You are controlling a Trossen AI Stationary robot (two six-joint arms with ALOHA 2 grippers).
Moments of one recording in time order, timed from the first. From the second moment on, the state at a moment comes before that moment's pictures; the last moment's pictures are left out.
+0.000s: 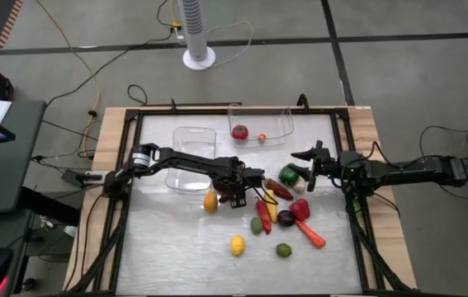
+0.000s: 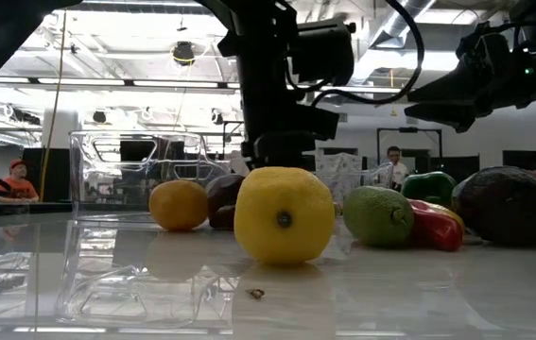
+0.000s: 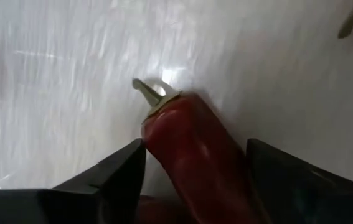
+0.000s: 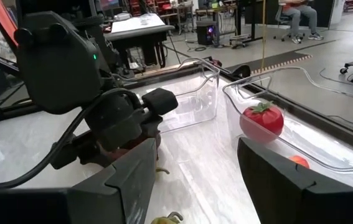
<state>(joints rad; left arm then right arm) 0.00 2.19 1.71 -0.89 -0.19 -0.17 -0.08 0.51 0.11 0.30 0.23 0.16</state>
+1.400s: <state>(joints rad) -0.02 1.79 1.66 -1.35 -0.64 -0.43 -0.08 0.51 0.11 0.29 0.24 0.15</state>
